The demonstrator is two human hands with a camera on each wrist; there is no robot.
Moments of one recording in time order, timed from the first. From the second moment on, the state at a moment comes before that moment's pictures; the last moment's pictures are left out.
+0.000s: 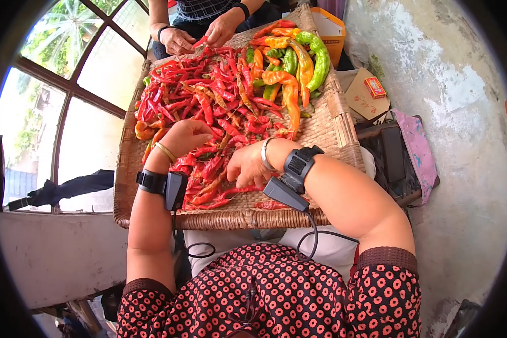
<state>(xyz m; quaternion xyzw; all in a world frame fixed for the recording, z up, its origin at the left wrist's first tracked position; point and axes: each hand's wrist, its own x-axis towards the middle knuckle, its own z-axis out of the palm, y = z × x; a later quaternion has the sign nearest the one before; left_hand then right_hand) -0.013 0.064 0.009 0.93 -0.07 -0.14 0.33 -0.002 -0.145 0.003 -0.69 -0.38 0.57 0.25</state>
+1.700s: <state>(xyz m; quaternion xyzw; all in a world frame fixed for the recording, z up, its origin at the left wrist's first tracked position) -0.022 -0.084 -0.062 0.77 -0.60 -0.20 0.11 0.060 -0.189 0.015 -0.86 -0.39 0.06 0.32</state>
